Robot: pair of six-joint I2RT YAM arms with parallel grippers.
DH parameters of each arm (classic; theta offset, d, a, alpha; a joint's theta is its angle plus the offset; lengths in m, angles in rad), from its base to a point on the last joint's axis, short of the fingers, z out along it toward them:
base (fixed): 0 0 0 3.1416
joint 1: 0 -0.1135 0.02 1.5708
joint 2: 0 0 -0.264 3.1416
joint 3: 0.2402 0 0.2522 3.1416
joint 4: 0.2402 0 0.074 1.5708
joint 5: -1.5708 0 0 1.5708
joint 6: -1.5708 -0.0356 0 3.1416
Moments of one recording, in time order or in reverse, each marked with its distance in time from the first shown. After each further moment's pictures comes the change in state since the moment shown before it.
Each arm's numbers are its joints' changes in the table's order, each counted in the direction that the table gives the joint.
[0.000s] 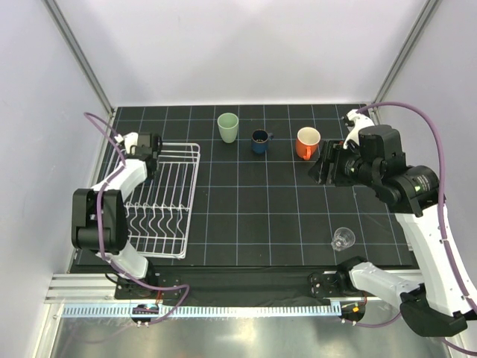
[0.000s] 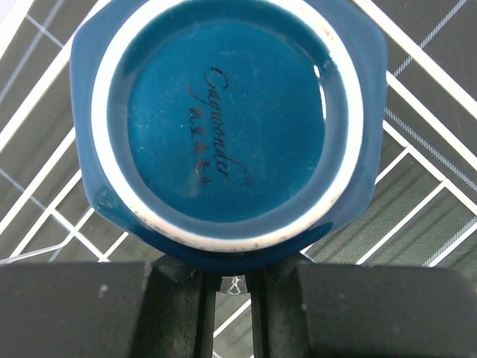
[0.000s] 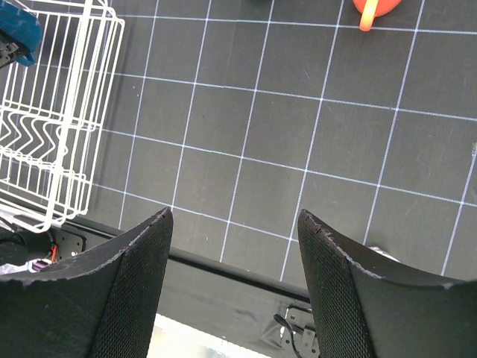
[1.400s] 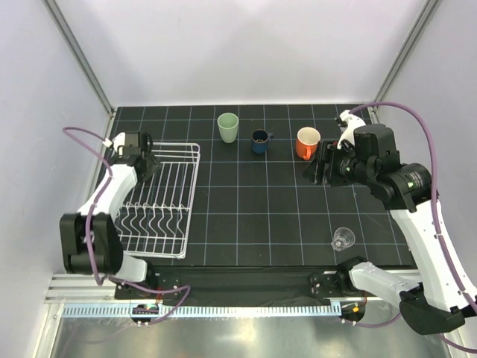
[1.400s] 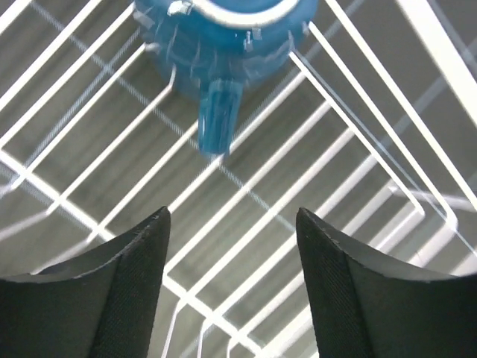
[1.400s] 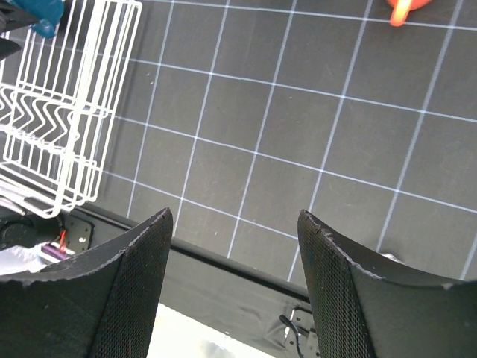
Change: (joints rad) left arm -0.042 -0.120 0.021 0.116 -0.216 0.154; right arm 0.002 0.014 -0.031 -0.030 0.063 0.016
